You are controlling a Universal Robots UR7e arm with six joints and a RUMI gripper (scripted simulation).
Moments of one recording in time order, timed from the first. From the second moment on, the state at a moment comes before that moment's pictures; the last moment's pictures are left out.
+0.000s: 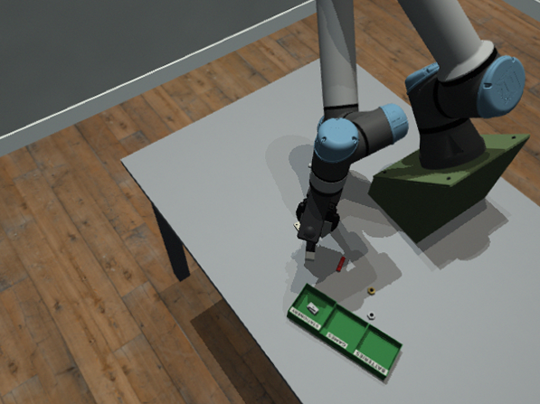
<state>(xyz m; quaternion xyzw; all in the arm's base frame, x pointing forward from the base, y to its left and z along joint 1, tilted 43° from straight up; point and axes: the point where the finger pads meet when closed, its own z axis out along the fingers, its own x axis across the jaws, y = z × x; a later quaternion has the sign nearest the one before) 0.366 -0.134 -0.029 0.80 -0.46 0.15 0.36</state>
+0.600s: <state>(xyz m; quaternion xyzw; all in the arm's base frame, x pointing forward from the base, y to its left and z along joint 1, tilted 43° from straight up) 0.366 -0.134 -0.029 0.85 -0.37 0.12 0.35</state>
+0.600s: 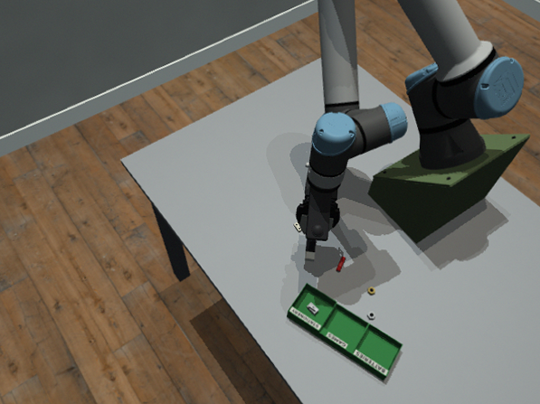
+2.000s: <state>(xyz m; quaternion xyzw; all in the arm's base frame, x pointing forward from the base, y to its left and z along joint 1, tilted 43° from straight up) 0.363 -0.172 -0.070 0.85 -0.37 0.11 0.35</state>
